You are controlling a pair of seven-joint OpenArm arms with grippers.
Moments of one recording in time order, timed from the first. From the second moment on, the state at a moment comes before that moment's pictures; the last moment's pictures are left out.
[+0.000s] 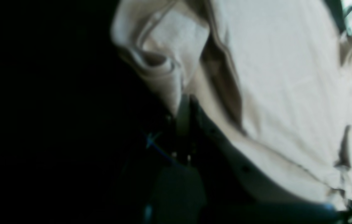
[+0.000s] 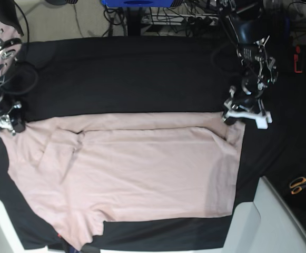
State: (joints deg) left arm -0.5 -4.7 -30.3 58.4 -31.0 -19.0 26.7; right arm 18.5 14.8 59.7 27.3 18.6 33.2 -33.7
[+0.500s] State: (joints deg) left arm 12.0 -4.4 -29.9 71.8 -30.2 -18.7 28.3; right arm 9.8 9.3 59.8 52.9 17.9 32.8 -50.0
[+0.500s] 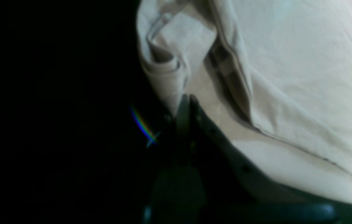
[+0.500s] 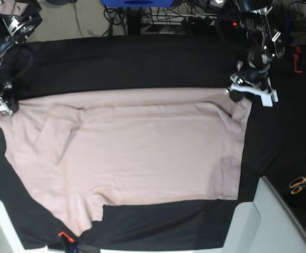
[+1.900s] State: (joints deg) left arm 28.6 -3.4 -30.1 83.1 -30.2 -18.8 28.0; right arm -9.4 4.0 59.8 71.6 22.5 33.2 -53.9
